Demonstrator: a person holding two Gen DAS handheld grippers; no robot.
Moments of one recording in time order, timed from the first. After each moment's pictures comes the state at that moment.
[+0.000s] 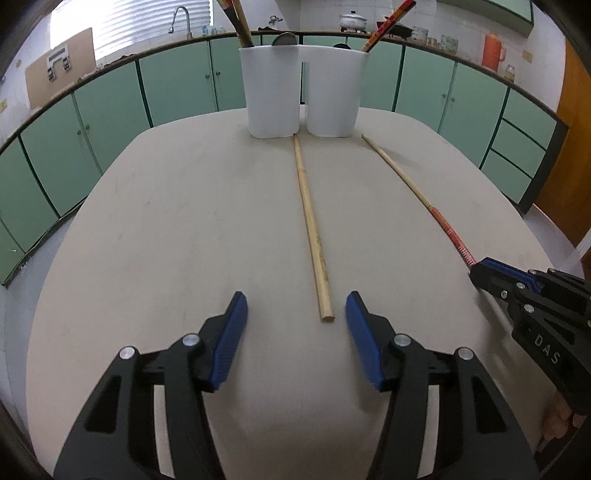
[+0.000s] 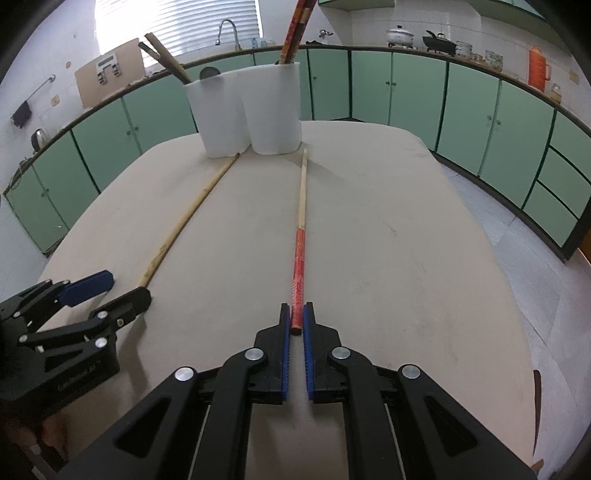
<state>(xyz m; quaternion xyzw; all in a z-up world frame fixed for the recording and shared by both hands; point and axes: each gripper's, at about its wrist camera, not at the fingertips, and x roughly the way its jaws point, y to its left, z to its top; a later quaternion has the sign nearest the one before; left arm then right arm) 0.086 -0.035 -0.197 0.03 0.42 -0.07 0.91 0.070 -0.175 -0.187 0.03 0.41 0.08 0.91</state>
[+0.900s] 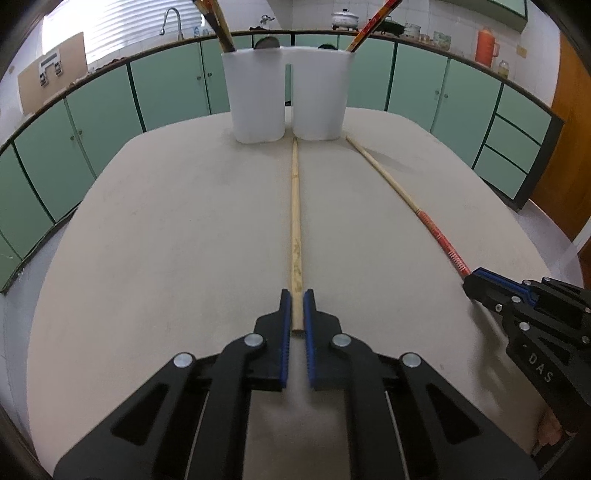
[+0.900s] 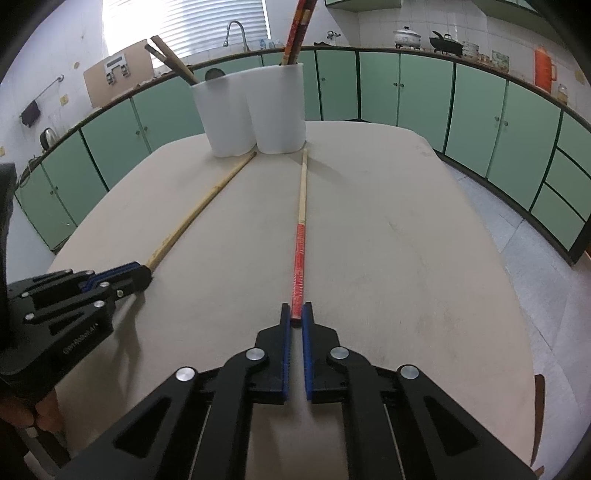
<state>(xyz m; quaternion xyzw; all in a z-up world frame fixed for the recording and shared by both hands) 0.090 -0.047 -0.187 0.04 0.42 -0.08 0.90 0.068 -0.182 -0.185 0.03 0.40 0.09 0.91</state>
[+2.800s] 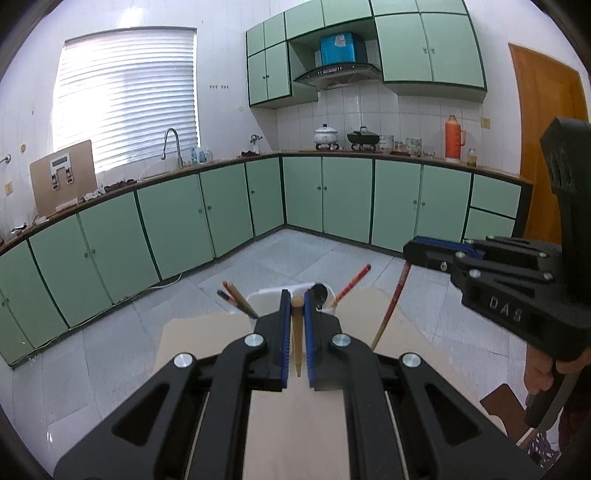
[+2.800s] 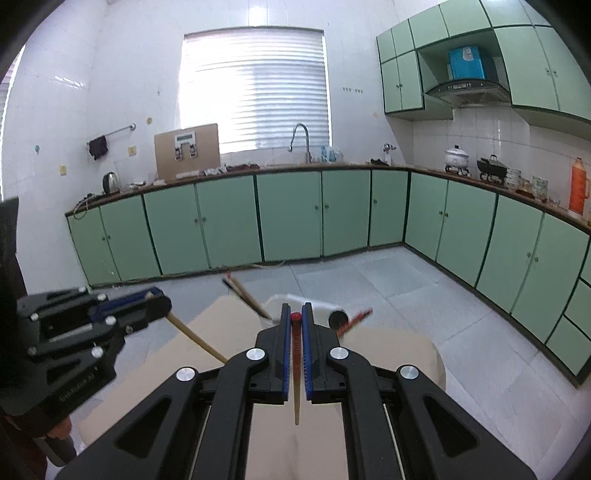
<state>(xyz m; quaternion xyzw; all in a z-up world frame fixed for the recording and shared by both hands) 0.088 -0.050 0.043 0.06 0.20 -0.11 0.97 0.114 -0.178 0.065 0.00 0.20 0.19 0.96</state>
